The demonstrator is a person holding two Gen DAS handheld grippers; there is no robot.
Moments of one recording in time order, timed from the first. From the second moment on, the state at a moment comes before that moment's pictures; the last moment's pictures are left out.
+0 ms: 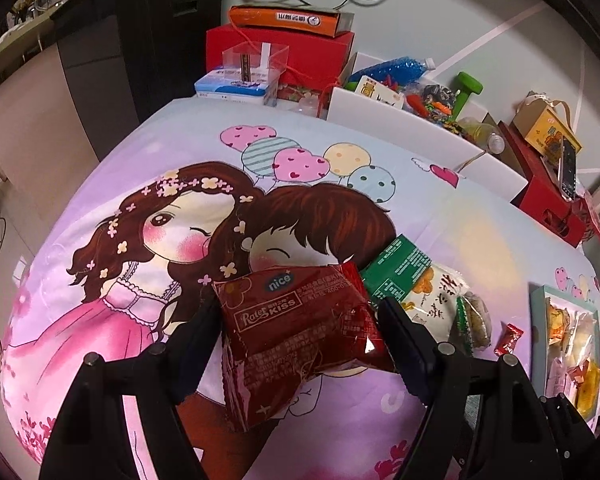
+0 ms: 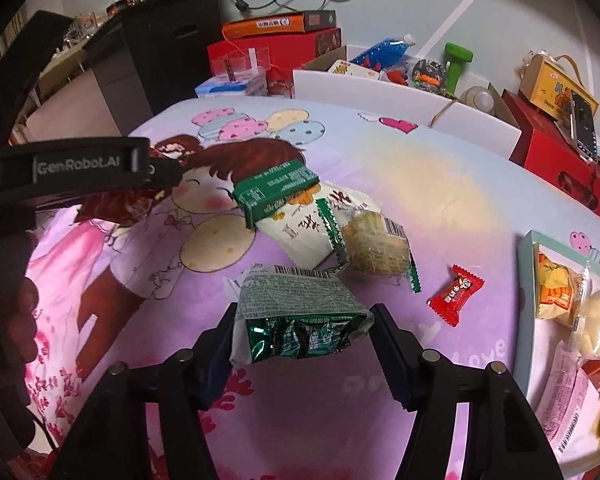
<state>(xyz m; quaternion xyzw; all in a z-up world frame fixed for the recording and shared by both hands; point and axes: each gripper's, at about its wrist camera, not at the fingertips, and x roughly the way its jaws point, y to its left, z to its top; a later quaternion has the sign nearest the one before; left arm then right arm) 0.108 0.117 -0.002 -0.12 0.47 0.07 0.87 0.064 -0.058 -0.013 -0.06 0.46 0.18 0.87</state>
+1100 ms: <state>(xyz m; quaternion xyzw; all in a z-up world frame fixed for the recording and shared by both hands) 0.090 0.018 0.057 -0.03 0.41 -0.01 0.91 0.048 -0.217 0.052 0.04 0.42 -0.02 0.91</state>
